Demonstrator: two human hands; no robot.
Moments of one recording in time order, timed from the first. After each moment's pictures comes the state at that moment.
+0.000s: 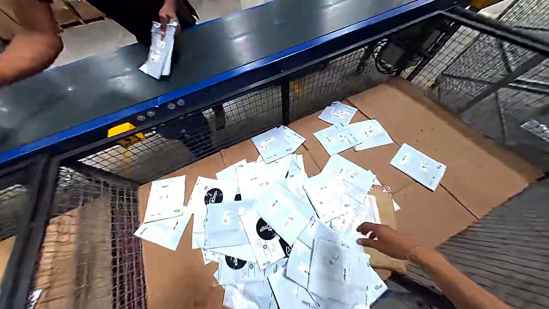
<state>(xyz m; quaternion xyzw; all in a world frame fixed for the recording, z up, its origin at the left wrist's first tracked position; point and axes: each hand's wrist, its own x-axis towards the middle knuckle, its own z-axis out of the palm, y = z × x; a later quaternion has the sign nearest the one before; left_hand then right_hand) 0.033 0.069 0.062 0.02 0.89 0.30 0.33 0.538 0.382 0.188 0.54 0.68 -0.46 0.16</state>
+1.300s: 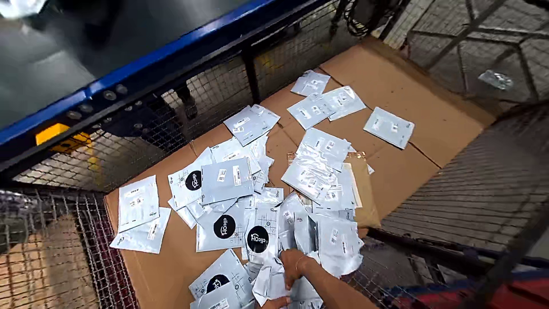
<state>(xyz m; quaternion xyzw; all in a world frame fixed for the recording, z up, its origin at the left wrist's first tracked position) 0.224 0.072 0.091 0.22 0.71 0.11 0.65 0.359 0.231 0.103 0.39 0.68 -0.52 0.34</state>
